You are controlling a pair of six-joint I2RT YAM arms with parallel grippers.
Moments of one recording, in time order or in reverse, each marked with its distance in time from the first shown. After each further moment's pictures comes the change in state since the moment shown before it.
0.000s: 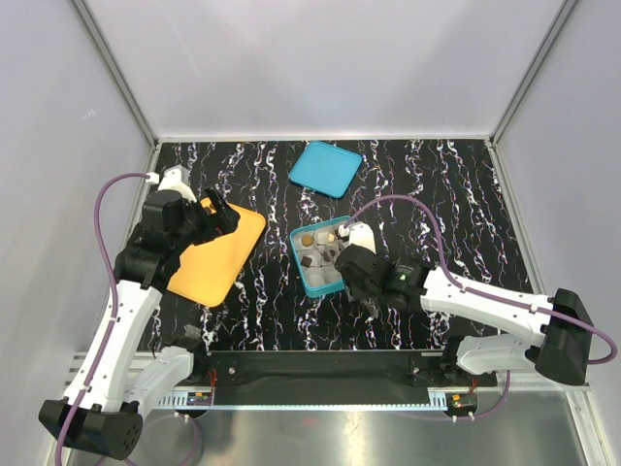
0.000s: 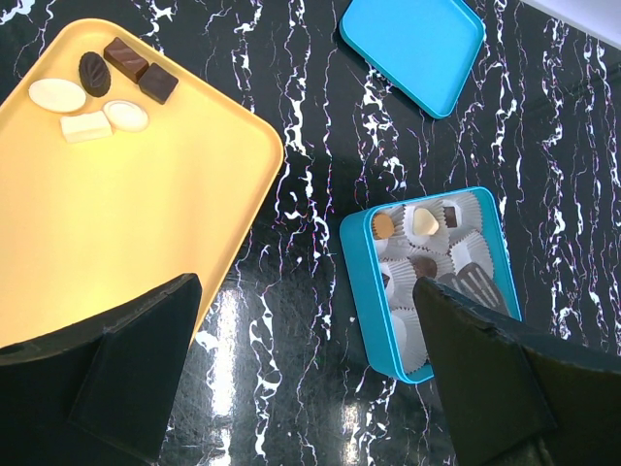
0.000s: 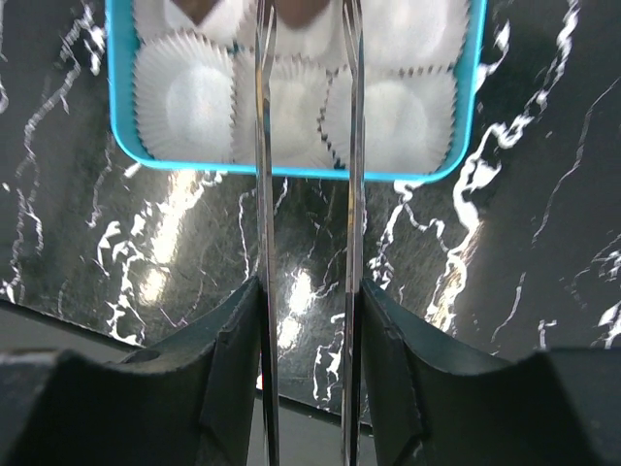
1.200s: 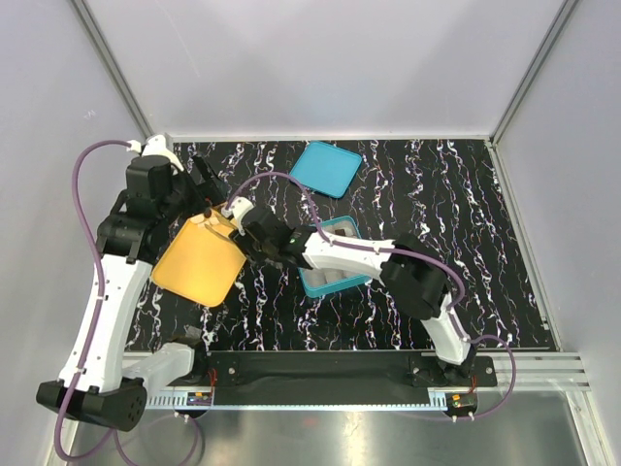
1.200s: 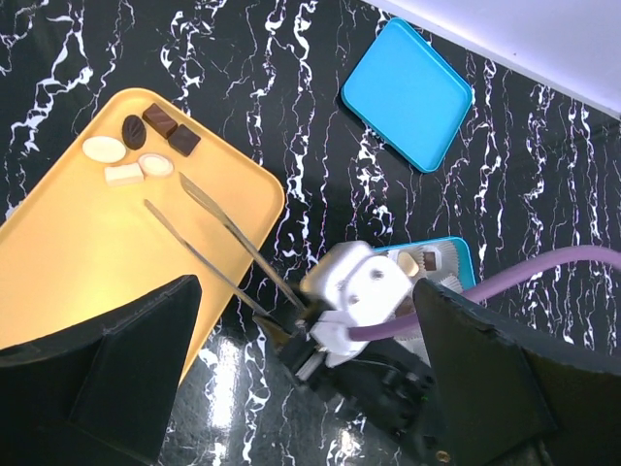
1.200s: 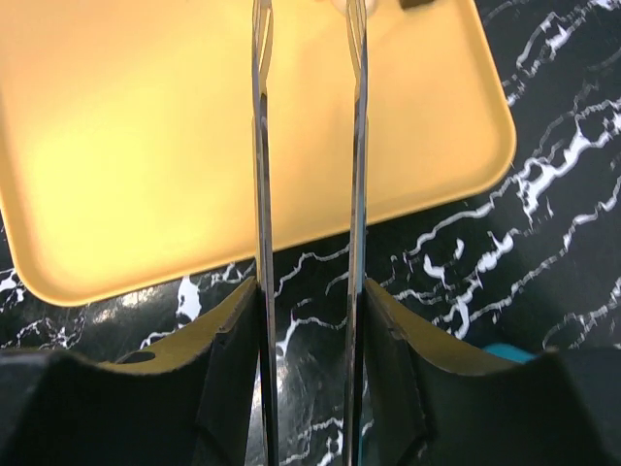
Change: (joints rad) left arm 0.016 0.158 0.350 -0.181 -0.071 -0.012; right arm -0.016 0.859 0.692 0.543 -0.275 -0.517
